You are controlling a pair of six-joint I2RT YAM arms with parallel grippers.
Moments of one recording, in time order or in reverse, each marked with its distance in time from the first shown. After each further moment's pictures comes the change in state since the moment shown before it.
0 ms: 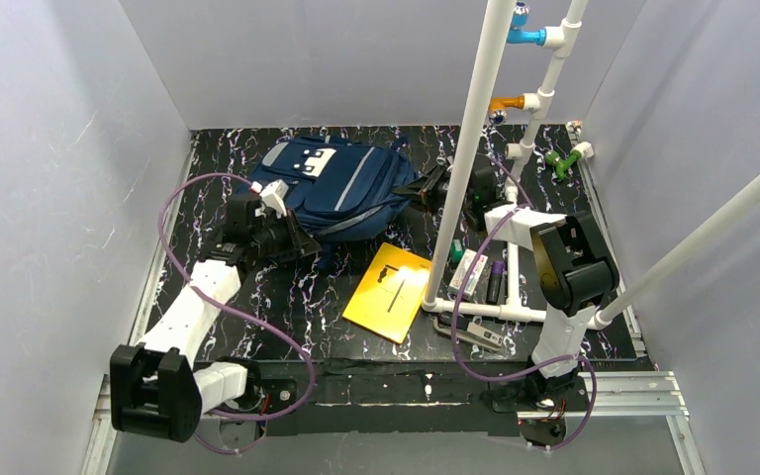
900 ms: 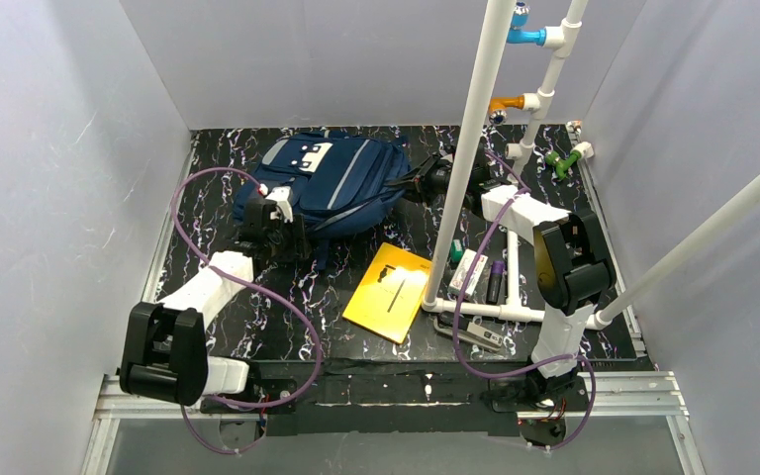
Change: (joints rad) left arm -0.019 0.128 -0.058 0.161 -0.335 0.192; right arm 0.018 0.006 0.182 -0.323 -0.023 0.036
